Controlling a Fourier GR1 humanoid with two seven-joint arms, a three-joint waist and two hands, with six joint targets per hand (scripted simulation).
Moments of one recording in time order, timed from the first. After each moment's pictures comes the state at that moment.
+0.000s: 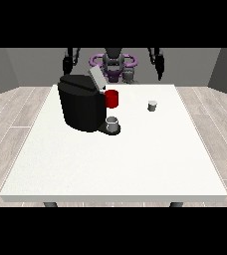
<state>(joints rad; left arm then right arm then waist) -0.02 0.09 0.01 -1.55 -0.02 0.00 -0.03 -0.01 -0.08 -0.01 -1.56 0.03 -0.04 -0.02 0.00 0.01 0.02</state>
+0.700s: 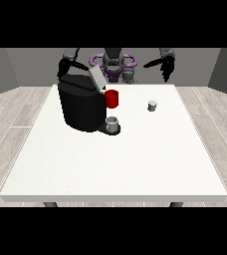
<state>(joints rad) -0.08 0.37 0.01 -1.49 -0.17 -0.20 -0.13 -0.04 -0.09 -0.02 -1.52 0.11 -0.12 -0.07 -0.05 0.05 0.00</state>
